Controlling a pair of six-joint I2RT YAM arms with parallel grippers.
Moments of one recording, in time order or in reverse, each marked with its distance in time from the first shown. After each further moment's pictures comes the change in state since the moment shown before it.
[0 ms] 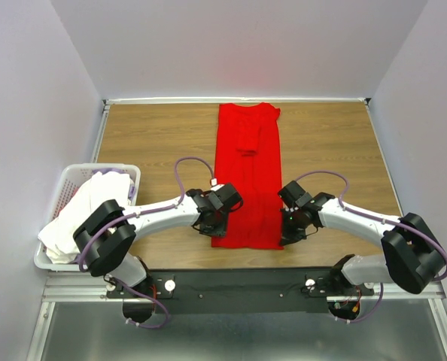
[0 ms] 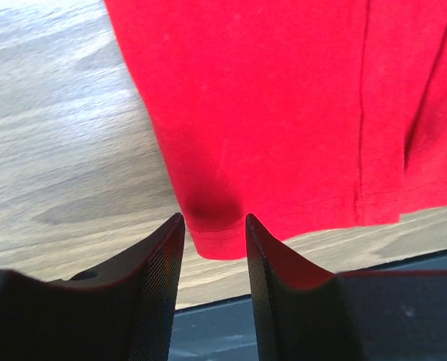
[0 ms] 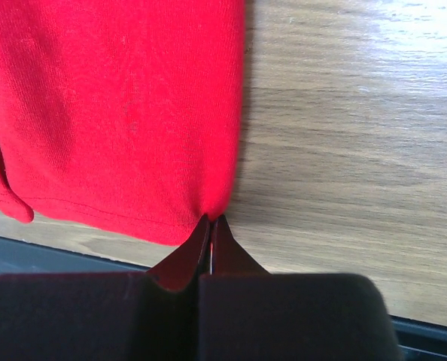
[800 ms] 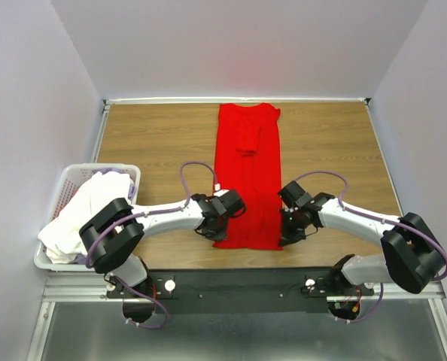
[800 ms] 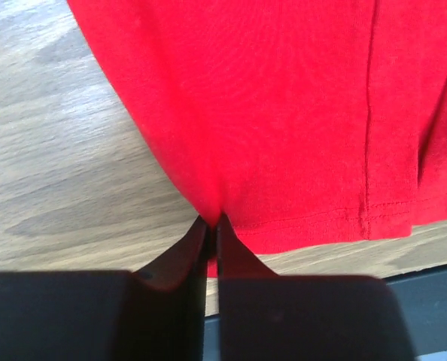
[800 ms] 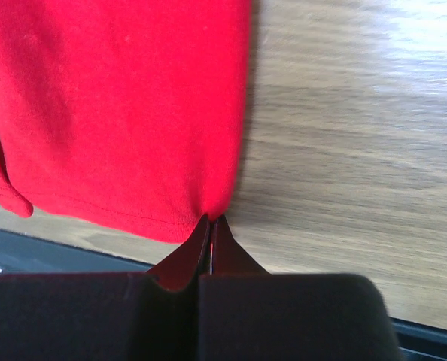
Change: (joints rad) left arm -0.035 0.047 -0.036 0.049 0.000 -0.012; right arm 0.000 0.002 -0.001 0.005 -0.021 -0.011
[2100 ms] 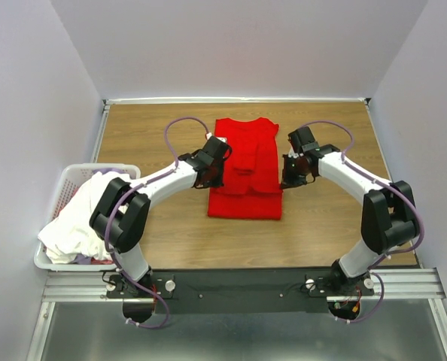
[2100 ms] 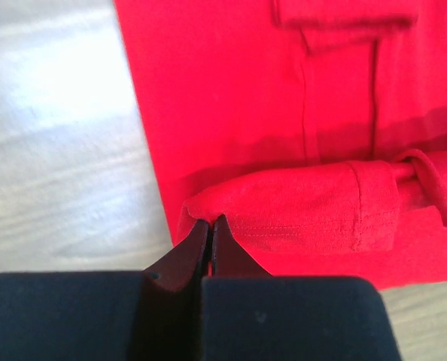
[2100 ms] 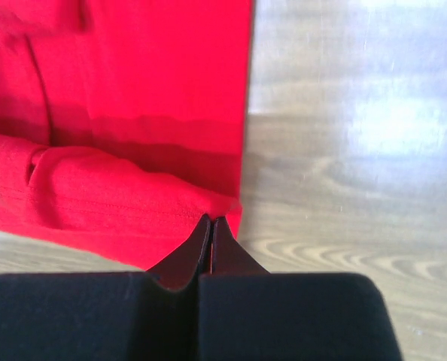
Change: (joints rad) left arm 0.359 0.147 0.302 0.164 -0.007 0.322; right arm -0.298 0.295 0.499 -0.015 0.039 -0.284
